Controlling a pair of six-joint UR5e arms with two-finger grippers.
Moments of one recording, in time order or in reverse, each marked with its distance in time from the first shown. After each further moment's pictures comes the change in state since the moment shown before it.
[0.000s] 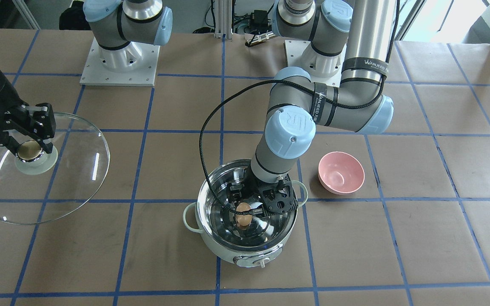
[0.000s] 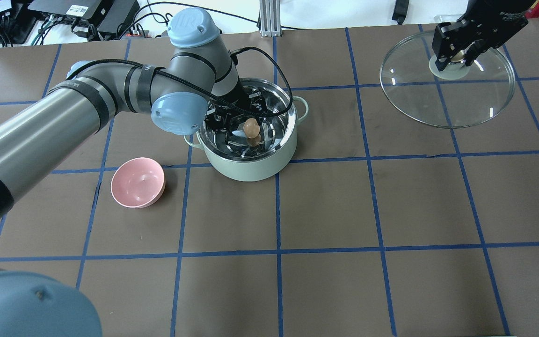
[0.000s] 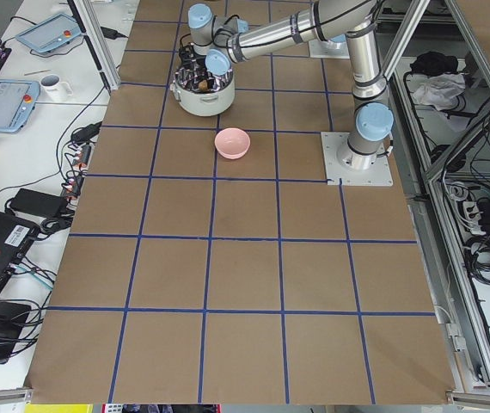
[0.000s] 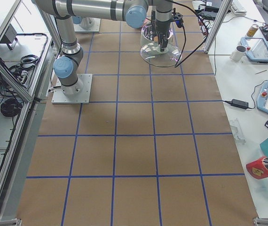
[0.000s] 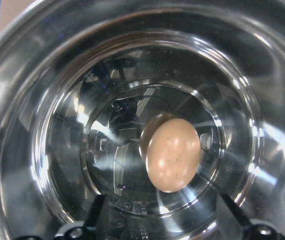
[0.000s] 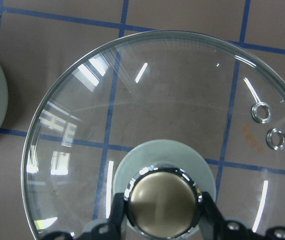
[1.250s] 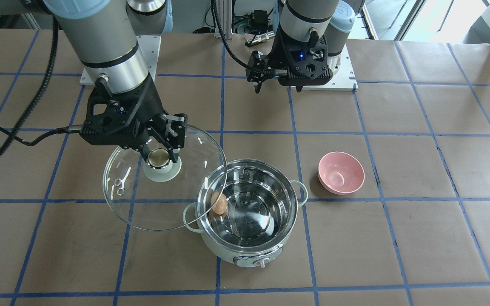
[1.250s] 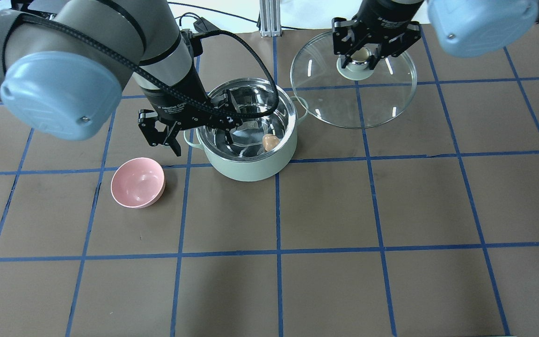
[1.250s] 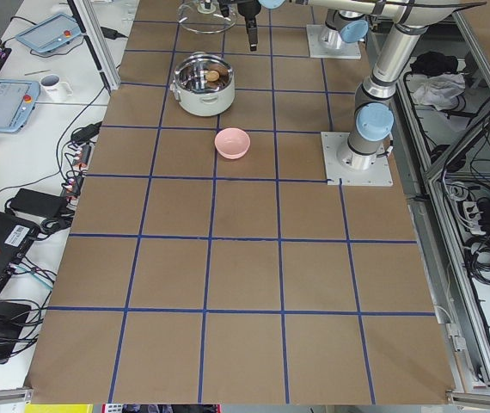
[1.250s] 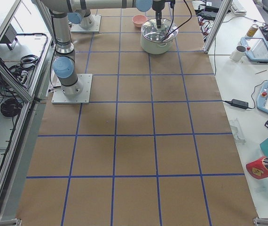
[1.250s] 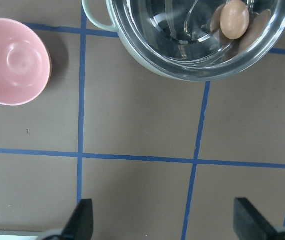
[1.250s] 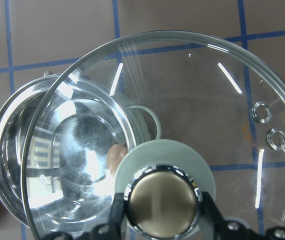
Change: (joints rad) left arm 0.003 0.450 0.019 -0.608 0.057 0.180; right arm 0.356 0.086 -0.019 -0.177 0.080 0.608
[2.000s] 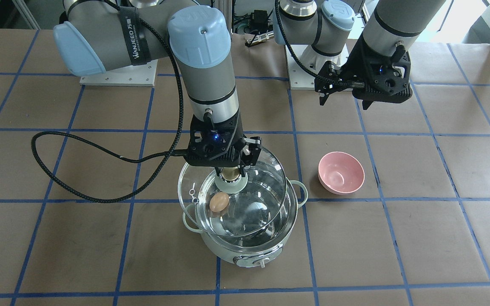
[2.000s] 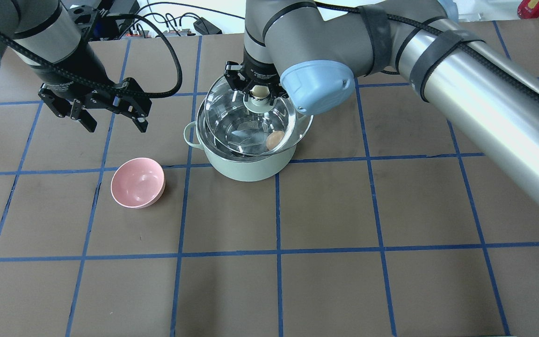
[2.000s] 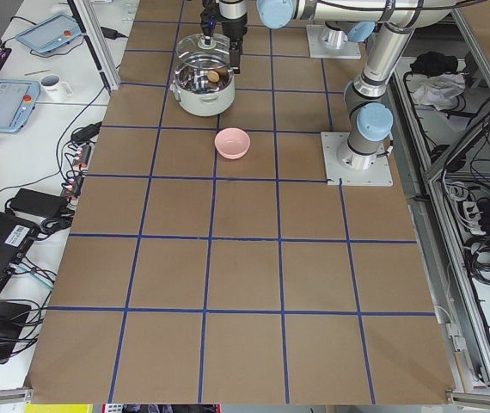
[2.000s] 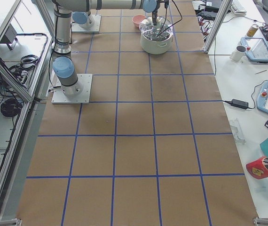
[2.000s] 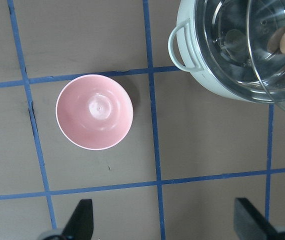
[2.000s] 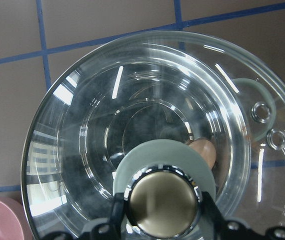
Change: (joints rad) left arm 0.256 0.013 0.010 -0.008 0.066 0.429; right arm 0.202 0.160 -0.021 -0.155 -0.031 0.248
